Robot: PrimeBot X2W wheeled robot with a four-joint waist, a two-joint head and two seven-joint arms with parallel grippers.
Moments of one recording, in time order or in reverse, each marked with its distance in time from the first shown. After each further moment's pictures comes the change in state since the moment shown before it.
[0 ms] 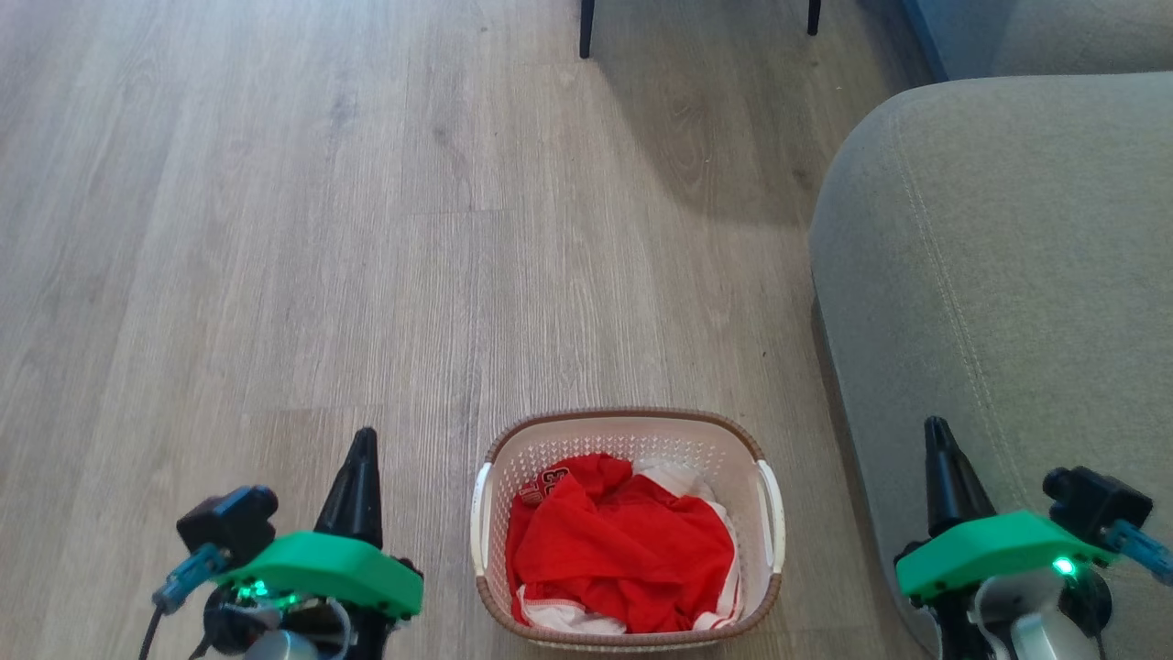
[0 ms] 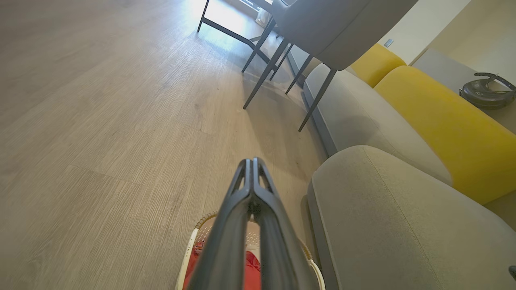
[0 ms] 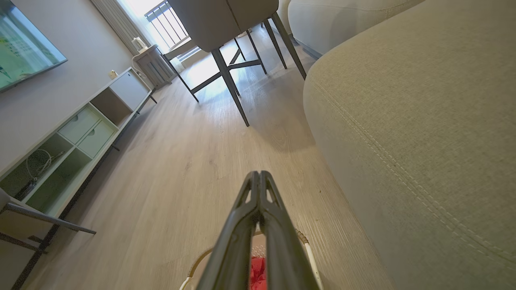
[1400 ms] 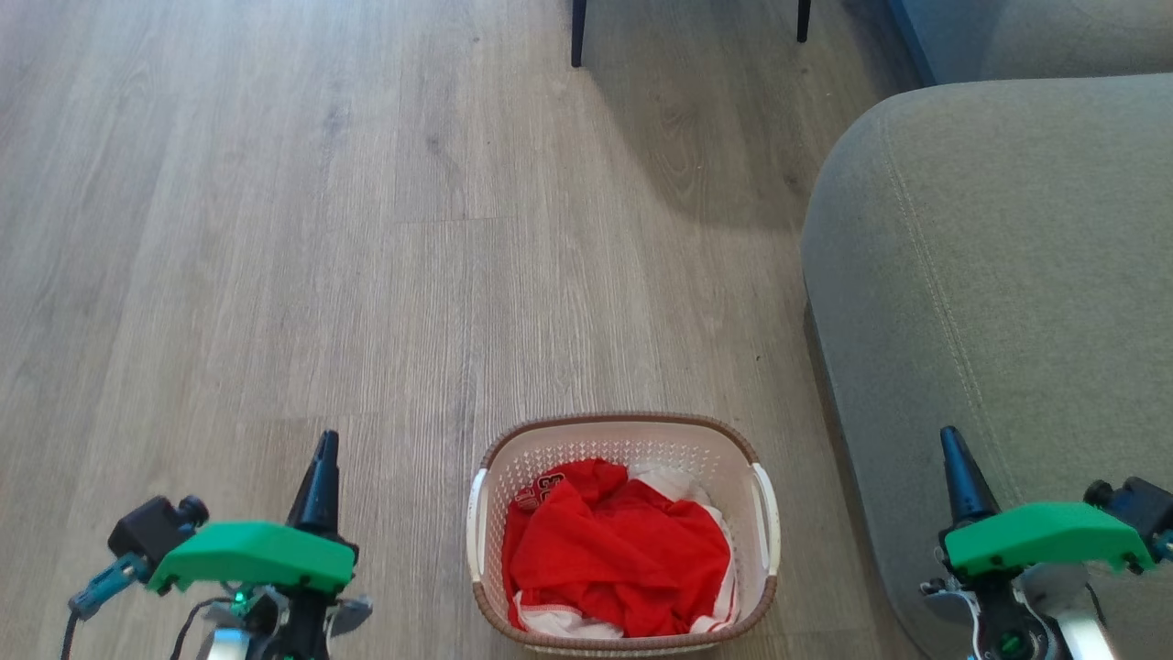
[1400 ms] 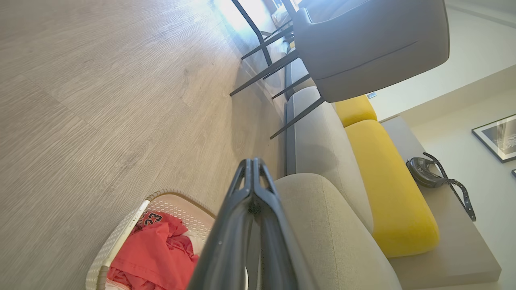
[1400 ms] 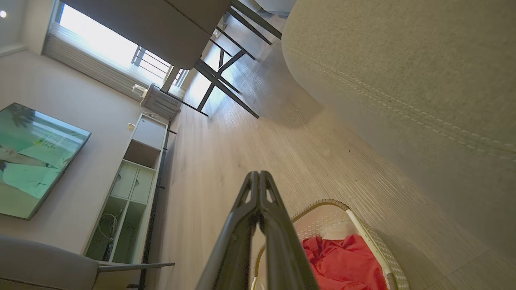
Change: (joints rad) left arm -0.021 0.007 0.097 0.034 -0.443 -0.057 0.106; right arm -0.024 -0.007 -0.053 0.034 0.445 0.000 0.105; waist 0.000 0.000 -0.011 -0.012
